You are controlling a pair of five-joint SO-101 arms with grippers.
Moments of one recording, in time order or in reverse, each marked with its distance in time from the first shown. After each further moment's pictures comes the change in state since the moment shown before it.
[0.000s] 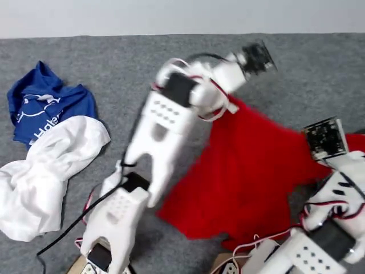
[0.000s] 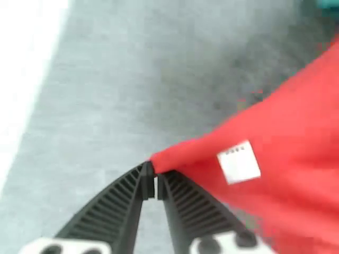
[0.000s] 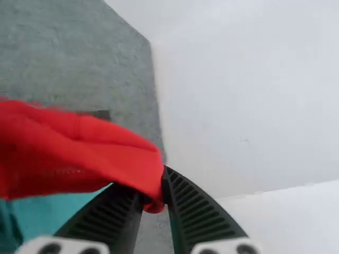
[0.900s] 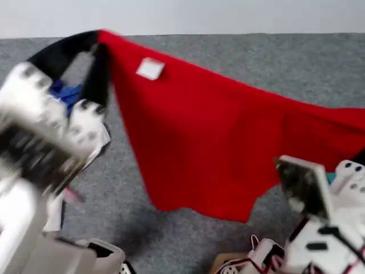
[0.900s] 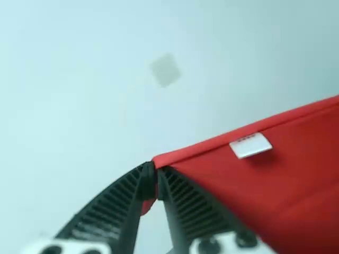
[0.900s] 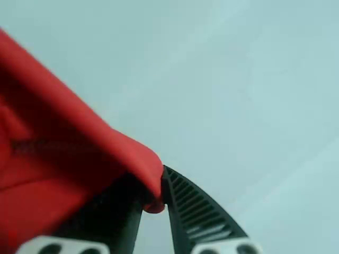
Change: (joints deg) left arm -13.1 -56.1 4.3 0.4 1.8; right arm -3.3 -4.0 -35.5 5.7 -10.5
